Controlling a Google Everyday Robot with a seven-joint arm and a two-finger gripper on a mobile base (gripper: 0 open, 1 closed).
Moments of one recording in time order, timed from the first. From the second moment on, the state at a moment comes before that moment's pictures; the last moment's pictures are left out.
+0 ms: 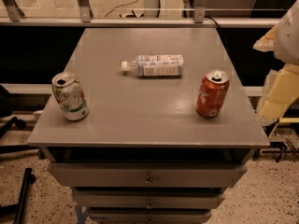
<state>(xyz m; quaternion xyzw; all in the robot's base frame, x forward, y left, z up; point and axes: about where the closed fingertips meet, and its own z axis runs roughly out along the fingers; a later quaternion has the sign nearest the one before) 0.438 -0.216 0.977 -0.60 0.78 -0.04 0.16</state>
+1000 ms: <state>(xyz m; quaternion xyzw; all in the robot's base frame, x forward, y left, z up) 0.517 -0.179 0.985 -0.64 0.73 0.00 0.23</state>
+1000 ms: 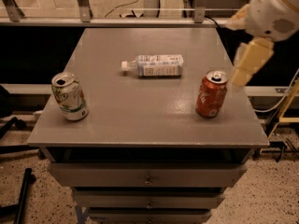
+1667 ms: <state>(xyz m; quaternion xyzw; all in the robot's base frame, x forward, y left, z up) 0.552 -0.151 0.995 -0.66 0.70 0.01 0.26</state>
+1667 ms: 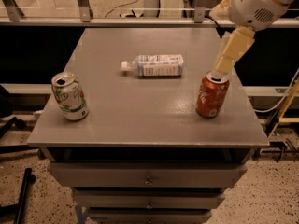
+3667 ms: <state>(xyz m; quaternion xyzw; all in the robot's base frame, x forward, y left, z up) 0.559 0.069 0.962 -0.71 0.66 0.09 0.25</state>
